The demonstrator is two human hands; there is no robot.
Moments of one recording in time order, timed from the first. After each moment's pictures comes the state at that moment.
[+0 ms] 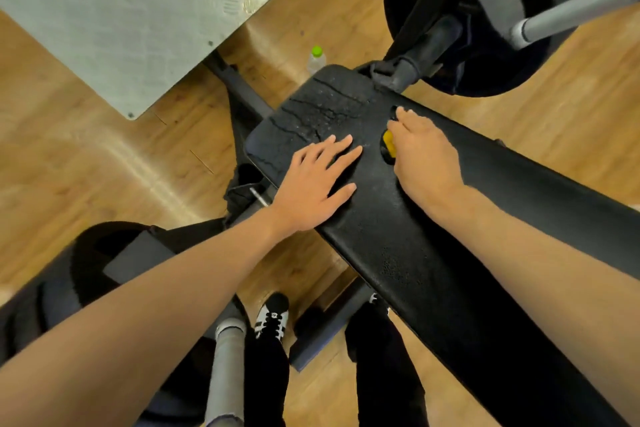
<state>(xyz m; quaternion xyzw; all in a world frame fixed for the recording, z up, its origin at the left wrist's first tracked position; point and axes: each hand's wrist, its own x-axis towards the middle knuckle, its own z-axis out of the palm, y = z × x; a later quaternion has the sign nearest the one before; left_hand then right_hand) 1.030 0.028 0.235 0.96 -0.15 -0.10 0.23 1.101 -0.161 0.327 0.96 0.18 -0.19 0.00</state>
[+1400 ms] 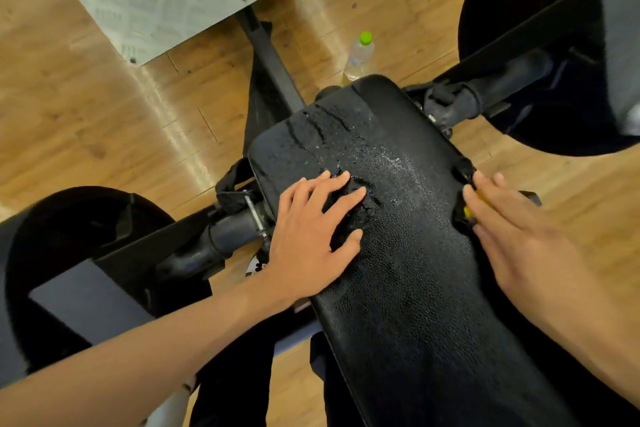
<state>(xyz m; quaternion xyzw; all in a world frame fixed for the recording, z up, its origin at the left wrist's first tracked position) 1.025 0.007 0.236 0.94 0.09 -0.04 0.32 1.152 -0.239 0.315 0.92 0.34 -0.17 -0.10</state>
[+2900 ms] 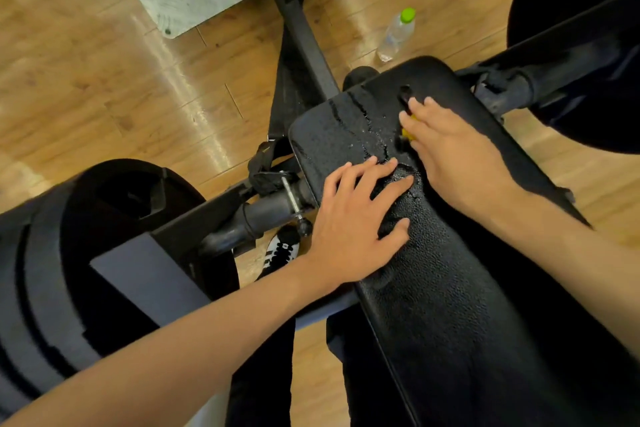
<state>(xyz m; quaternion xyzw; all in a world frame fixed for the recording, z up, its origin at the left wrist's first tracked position) 1.024 0.011 0.237 0.94 0.09 -0.06 0.32 1.191 -0.105 0.245 0.88 0.42 -0.21 -0.05</state>
